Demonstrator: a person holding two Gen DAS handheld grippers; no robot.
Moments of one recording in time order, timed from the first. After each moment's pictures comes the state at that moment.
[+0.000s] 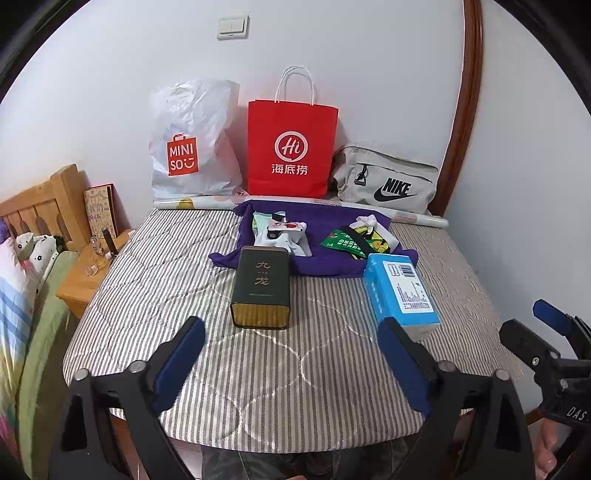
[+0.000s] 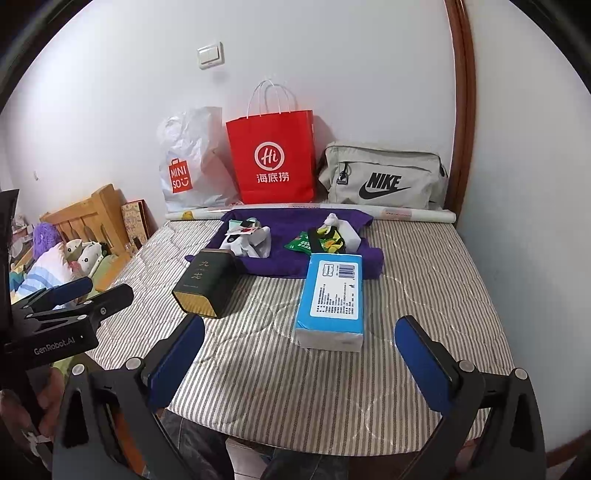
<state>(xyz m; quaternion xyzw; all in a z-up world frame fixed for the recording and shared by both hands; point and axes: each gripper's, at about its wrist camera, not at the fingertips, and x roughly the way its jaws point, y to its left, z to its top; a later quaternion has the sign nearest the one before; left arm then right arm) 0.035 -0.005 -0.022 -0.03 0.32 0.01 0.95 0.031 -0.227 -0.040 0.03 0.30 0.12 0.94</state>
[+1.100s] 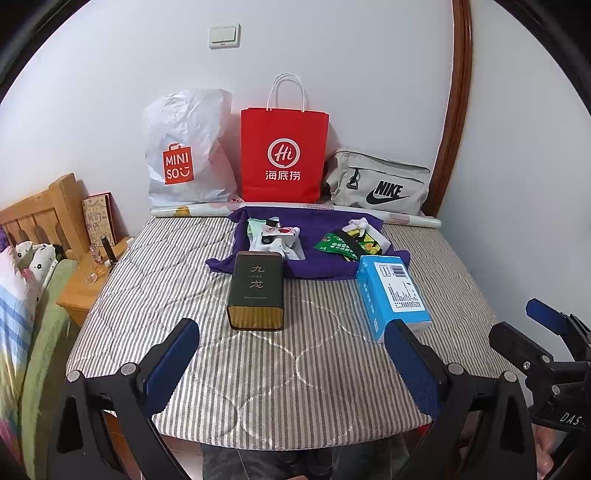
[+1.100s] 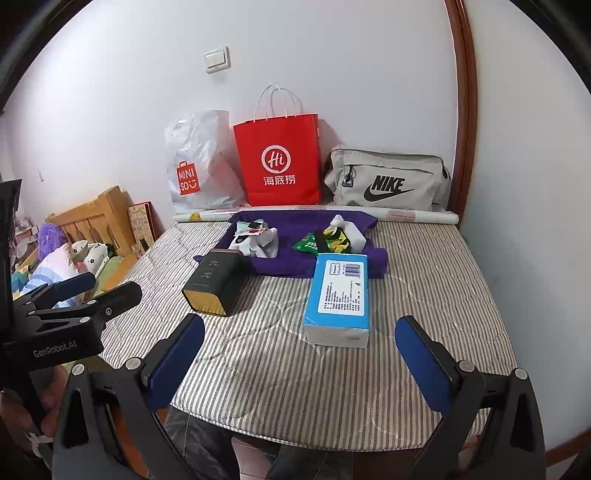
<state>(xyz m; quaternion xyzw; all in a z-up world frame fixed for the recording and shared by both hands) 0.025 -0.012 -0.015 -0.02 0.31 0.00 0.95 0.020 -0.226 -0.037 0.03 0.30 0.13 0.95</state>
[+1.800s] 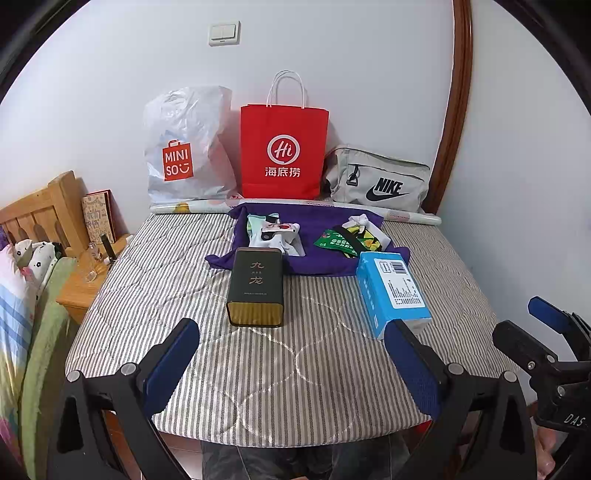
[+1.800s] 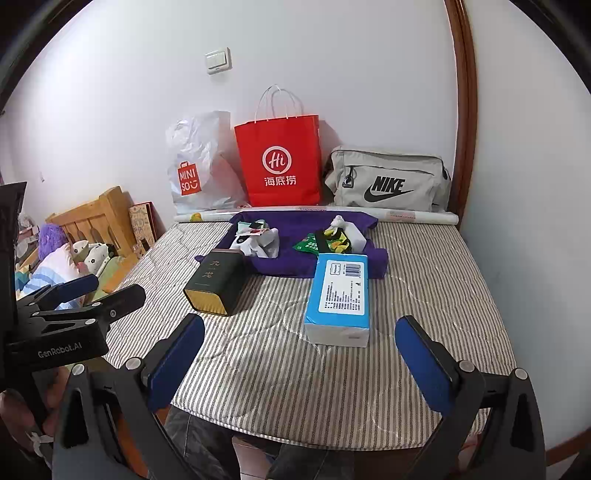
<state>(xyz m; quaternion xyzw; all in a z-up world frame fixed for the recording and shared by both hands) 0.023 -0.012 -0.016 -0.03 0.32 0.00 0.95 0.017 -0.228 -0.036 0.03 0.30 0.13 0.95</state>
